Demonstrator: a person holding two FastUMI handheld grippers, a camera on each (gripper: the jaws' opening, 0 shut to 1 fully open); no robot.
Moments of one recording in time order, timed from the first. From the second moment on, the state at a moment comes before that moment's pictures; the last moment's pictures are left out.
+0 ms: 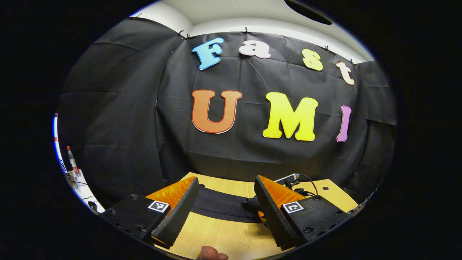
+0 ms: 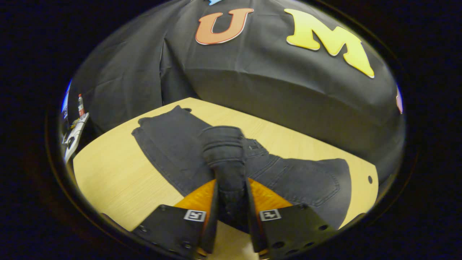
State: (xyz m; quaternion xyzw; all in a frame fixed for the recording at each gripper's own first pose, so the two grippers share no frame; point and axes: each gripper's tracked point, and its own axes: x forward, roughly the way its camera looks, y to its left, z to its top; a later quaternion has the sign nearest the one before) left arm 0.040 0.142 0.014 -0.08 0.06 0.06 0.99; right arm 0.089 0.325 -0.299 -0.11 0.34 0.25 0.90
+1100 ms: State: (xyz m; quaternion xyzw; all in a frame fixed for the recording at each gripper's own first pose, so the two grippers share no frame) left arm 0.023 0.119 -0.082 -0.38 0.25 0.13 0.88; right arm 0.144 0.256 -0.037 -0.03 0.07 0.21 0.98
